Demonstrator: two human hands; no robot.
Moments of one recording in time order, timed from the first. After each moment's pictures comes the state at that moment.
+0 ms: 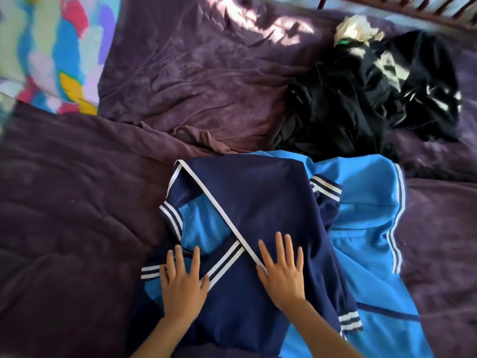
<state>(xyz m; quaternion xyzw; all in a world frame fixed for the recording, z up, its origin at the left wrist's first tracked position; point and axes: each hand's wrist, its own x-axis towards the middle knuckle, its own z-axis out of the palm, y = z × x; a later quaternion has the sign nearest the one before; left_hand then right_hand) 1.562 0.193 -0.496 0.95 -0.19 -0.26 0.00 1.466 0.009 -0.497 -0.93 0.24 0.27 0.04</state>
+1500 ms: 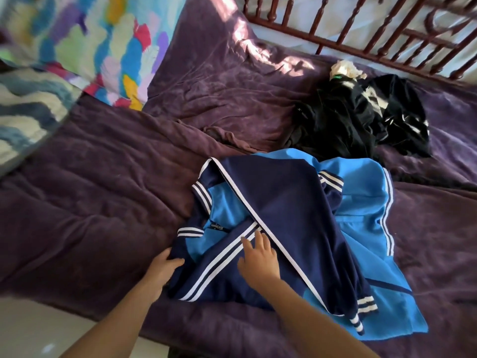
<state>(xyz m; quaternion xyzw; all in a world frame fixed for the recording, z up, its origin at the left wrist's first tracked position) 1.578 0.312 -0.495 0.72 0.19 -0.41 0.53 1.482 0.128 -0.456 -0.92 0.25 0.26 0.16</state>
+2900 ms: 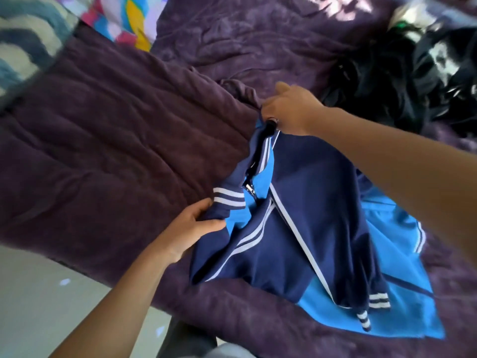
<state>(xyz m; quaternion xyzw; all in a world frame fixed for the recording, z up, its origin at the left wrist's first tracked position) 1.578 0.266 -0.434 0.63 -0.01 -0.44 0.64 1.677 -0.003 -0.374 -0.97 -0.16 0.14 -0.12</state>
